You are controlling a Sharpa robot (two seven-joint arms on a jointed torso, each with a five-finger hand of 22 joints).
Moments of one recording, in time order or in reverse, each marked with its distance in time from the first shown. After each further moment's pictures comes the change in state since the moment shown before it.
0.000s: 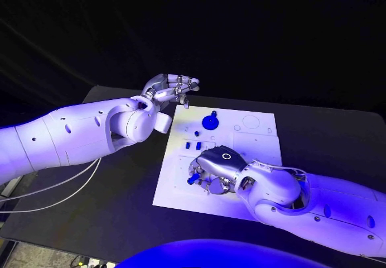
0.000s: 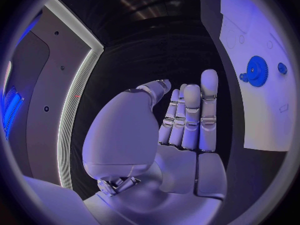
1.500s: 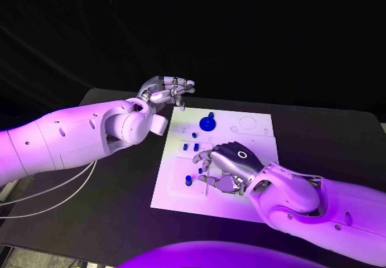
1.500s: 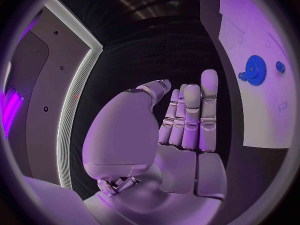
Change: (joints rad) left arm 0.000 -0.008 0.000 0.003 0.000 0.001 -0.011; left_hand 0.000 0.000 0.000 0.000 0.000 0.000 0.000 0.000 0.000 0.000 0.000 0.000 0.000 -0.003 0.003 0.000 0.000 0.000 0.000 0.000 0.000 0.000; right arm -0.004 -0.118 0.004 0.083 0.003 -0.197 -0.001; right_hand 0.002 -0.030 -0.173 0.080 0.020 -0.144 0.031 -0.082 -0.028 -0.004 0.018 0.024 0.092 -0.004 0.004 0.027 -0.001 -0.016 0.000 0.000 0.036 0.000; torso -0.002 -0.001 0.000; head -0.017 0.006
